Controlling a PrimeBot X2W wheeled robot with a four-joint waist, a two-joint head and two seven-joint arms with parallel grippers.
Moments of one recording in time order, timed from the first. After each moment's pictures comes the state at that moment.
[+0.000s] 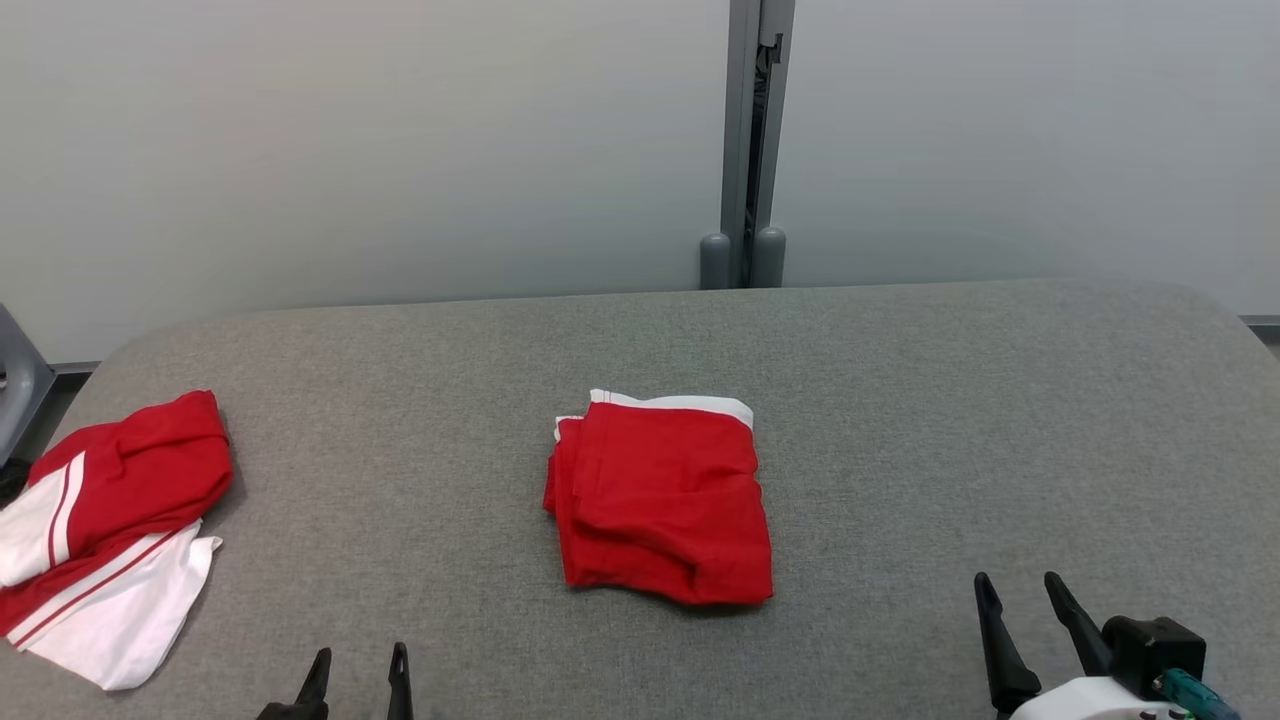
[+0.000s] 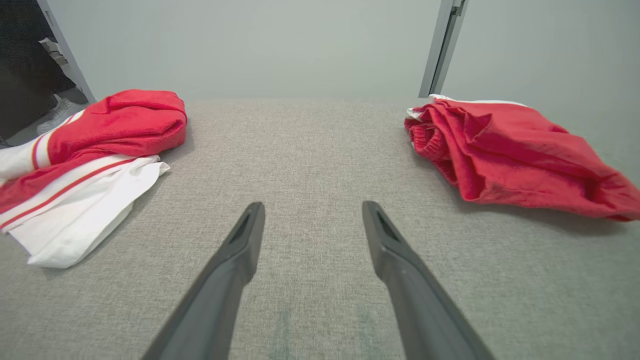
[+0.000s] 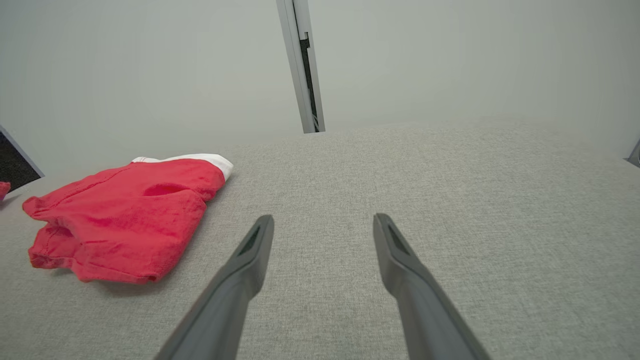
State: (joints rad) left arm 0.07 0.05 -0.09 0.45 -0.17 0.10 -0.26; right arm -0.06 -0.05 0.04 0.51 0.22 0.13 -0.26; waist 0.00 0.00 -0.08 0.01
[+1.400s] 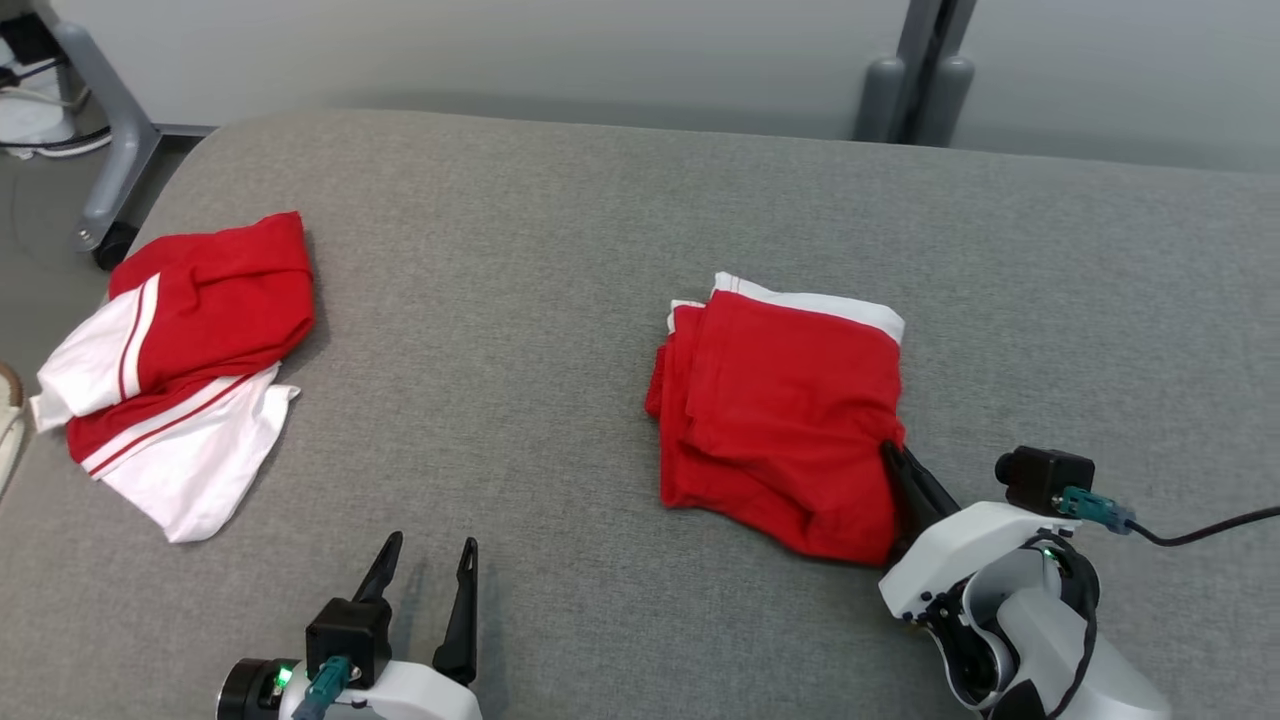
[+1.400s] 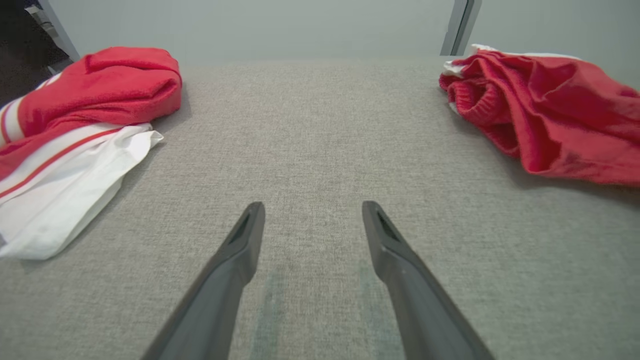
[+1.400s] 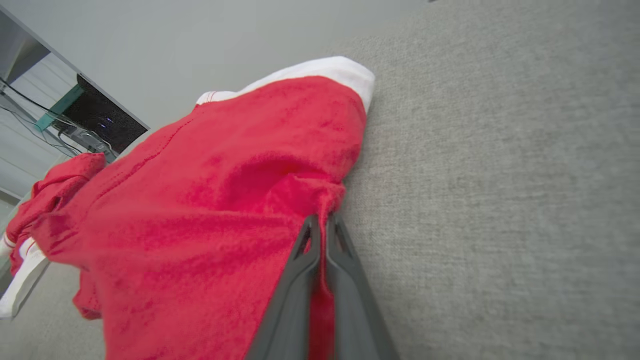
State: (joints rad) left arm -0.08 0.05 -0.20 0.44 -0.15 0.06 -0.26; right arm -0.51 -0.04 0.42 0.92 0.71 0.13 -0.27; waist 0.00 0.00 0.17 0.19
